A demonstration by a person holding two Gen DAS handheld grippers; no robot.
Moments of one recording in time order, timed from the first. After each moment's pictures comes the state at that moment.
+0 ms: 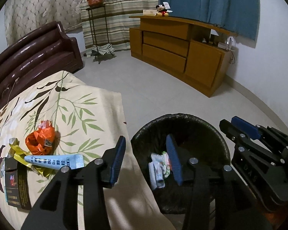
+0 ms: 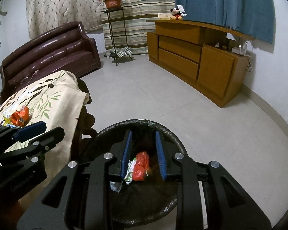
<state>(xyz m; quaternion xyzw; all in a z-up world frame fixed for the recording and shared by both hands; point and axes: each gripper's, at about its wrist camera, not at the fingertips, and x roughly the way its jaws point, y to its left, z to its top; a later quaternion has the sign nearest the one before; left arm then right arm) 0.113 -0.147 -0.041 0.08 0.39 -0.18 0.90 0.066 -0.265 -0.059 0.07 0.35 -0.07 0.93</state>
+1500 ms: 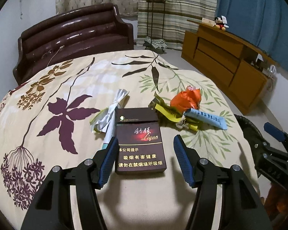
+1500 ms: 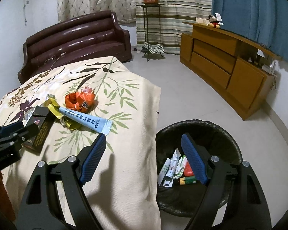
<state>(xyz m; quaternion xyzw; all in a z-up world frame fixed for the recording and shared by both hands) 0.077 0.049 -0.028 0.00 0.41 -0.03 0.91 0.063 -0.123 -0.040 0.01 0.36 0.03 0.93</state>
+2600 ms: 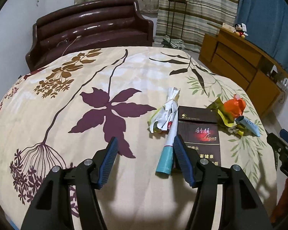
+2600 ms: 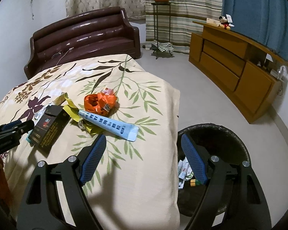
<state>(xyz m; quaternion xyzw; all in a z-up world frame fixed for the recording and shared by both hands) 0.084 0.130 -0.032 -0.04 0.42 0.02 0.91 0.072 -0.089 -0.033 0.00 0.37 0.05 0.93</state>
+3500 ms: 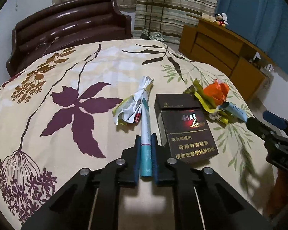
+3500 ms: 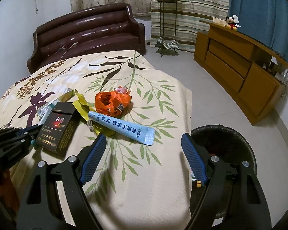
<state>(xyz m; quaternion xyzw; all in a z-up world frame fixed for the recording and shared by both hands) 0.088 0.107 -0.046 -0.02 0.43 -0.06 0.90 0.081 -0.067 -0.036 -0.01 0.38 0.07 0.92</state>
